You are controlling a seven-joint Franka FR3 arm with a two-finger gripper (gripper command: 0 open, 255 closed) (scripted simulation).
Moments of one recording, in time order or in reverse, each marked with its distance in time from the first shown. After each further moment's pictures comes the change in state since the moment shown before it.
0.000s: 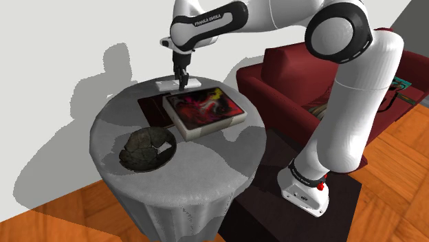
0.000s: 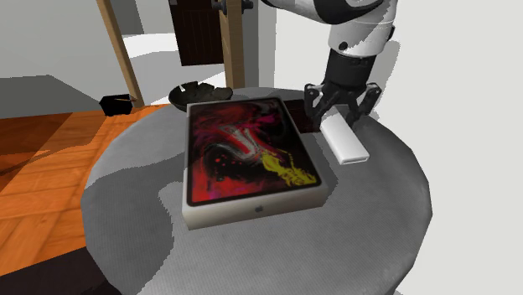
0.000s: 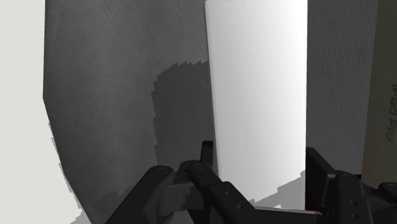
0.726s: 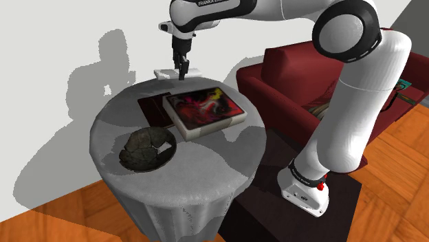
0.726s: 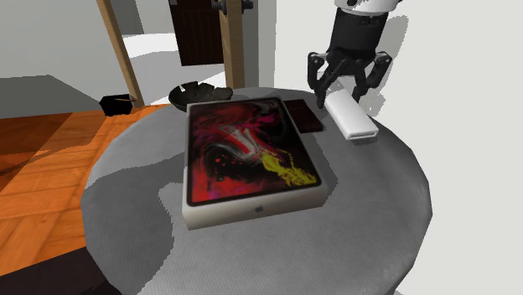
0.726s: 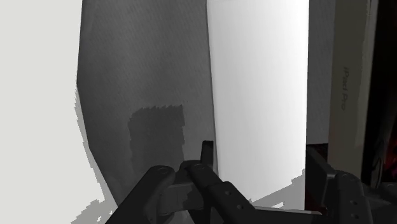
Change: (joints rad) arm -0.001 -0.044 -0.003 0.087 -0.010 -0.130 0.015
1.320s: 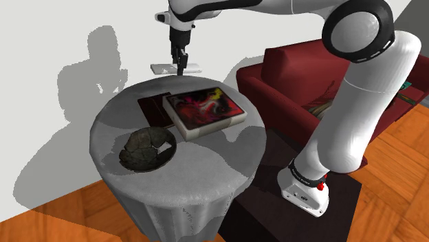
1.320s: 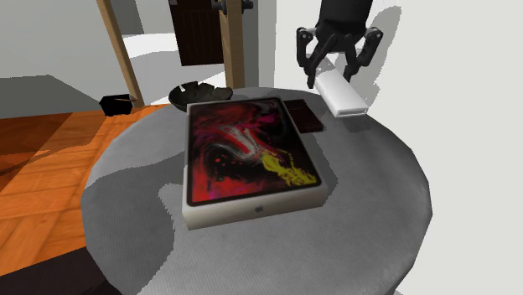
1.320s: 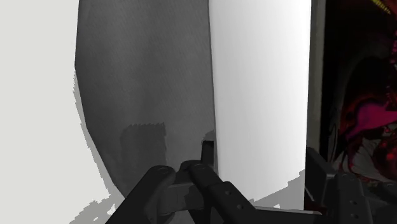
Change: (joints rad) arm 0.024 -0.052 0.012 0.021 -0.011 -0.070 0.047
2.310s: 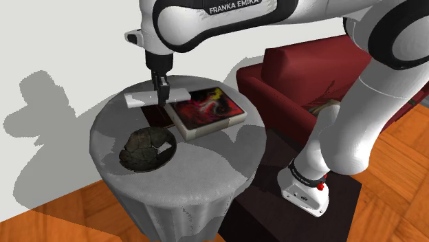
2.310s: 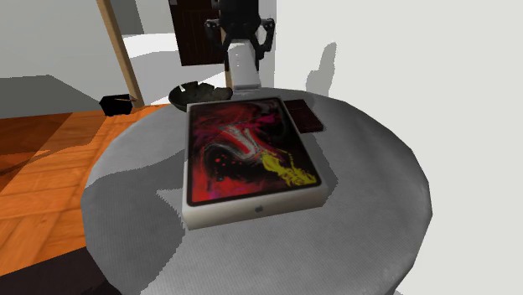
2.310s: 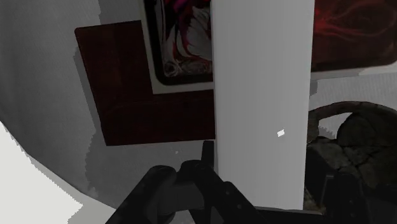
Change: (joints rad) arm 0.189 -0.150 0.145 -0.204 -0.037 0.083 0.338
